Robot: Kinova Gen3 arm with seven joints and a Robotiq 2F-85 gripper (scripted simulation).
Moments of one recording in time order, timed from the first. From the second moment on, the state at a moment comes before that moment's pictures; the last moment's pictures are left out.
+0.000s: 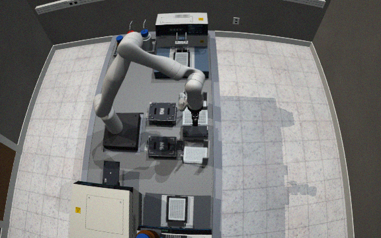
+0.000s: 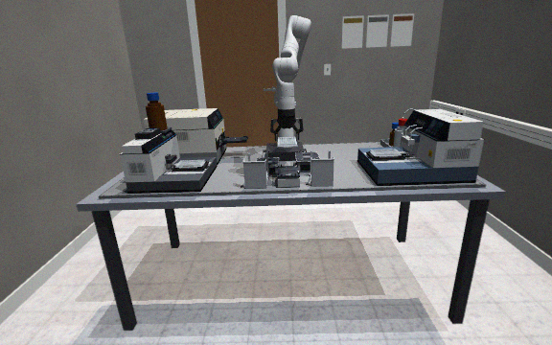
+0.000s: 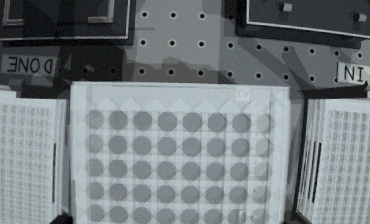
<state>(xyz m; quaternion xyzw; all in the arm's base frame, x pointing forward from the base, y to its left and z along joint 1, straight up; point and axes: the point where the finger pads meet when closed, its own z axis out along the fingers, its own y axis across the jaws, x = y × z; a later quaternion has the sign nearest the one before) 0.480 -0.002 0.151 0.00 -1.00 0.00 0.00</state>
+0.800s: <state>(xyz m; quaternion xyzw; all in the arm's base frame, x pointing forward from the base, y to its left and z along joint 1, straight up) 0.480 -0.001 0.167 0.00 -1.00 0.00 0.00</state>
